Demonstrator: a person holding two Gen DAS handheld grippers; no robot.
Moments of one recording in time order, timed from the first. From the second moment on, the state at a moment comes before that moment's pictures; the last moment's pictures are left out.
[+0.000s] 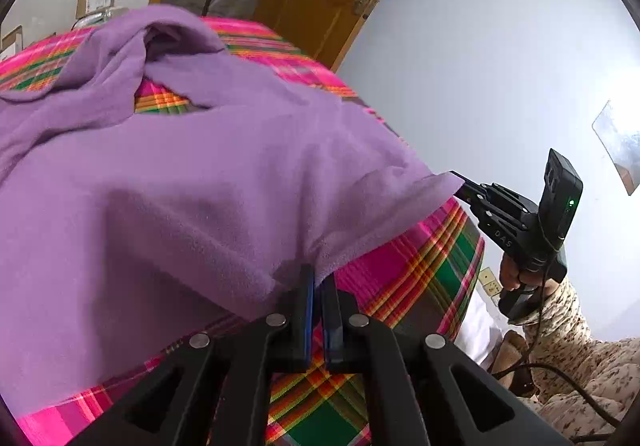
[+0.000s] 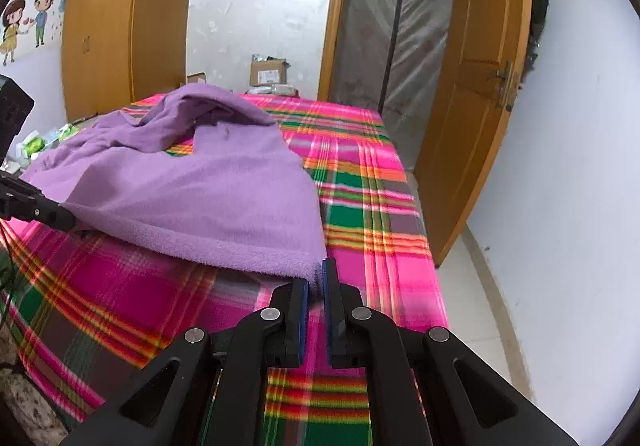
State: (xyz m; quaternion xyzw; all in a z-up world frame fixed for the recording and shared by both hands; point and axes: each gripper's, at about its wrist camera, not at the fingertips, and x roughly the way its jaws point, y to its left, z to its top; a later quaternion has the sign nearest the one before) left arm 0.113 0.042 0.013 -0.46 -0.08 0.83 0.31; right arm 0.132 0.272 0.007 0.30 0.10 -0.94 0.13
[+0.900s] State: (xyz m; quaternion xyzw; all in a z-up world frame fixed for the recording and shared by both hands) left arm 0.123 0.021 0.005 -0.46 -0.11 0.83 0.30; right arm 0.096 0.325 0.004 0.33 -0.21 -0.88 0.27
